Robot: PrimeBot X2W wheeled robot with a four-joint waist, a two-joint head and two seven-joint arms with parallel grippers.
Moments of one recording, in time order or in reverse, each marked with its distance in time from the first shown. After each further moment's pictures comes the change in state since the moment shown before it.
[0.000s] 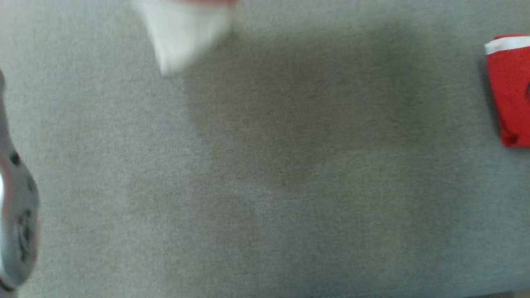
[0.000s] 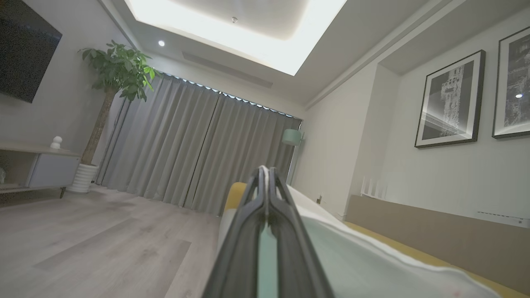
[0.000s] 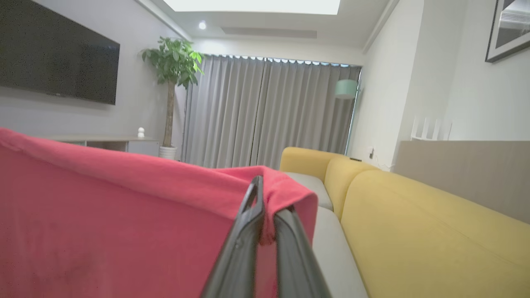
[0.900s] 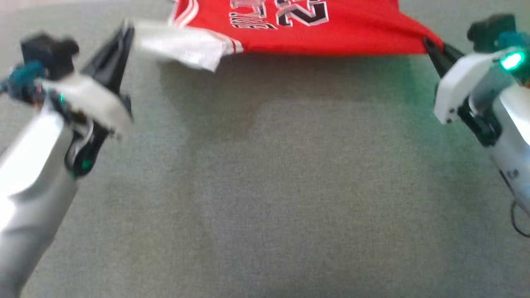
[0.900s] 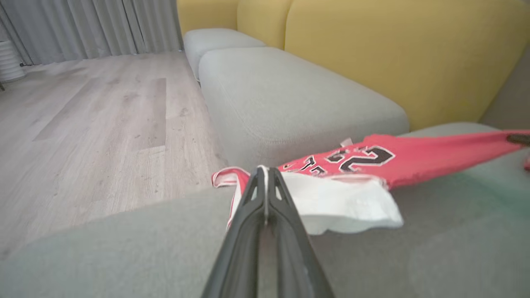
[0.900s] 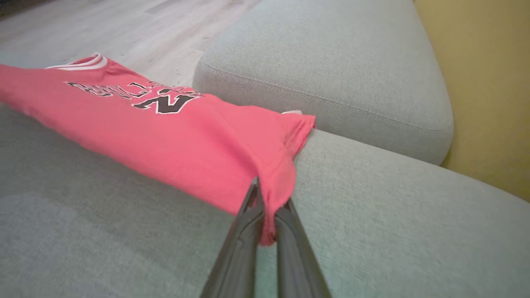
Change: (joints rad) left arm 0.474 0.260 -0.688 0.019 -0.239 -0.079 0.022; right arm 0.290 -0.154 0.514 0.452 0.317 0.000 -0.007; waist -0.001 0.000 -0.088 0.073
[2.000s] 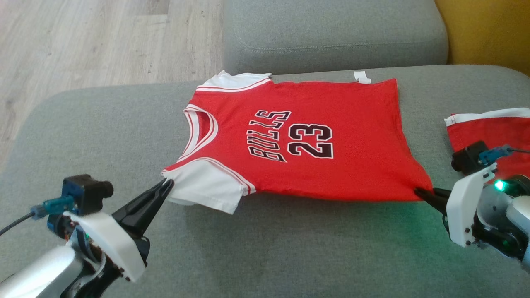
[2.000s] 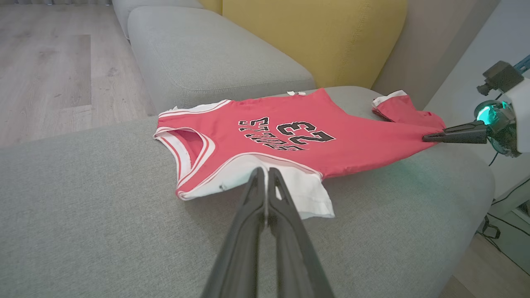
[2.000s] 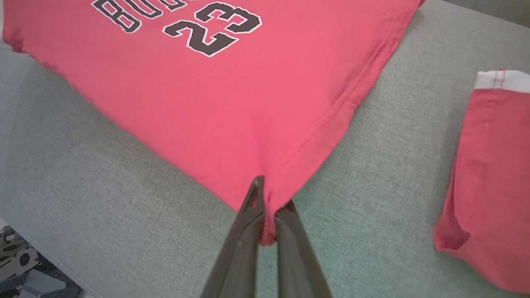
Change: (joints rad) left arm 0.480 0.308 -0.163 -0.578 -0.251 0.090 0.099; right arm 0.369 -0.337 0.326 -0.439 0.433 0.000 0.261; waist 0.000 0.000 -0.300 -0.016
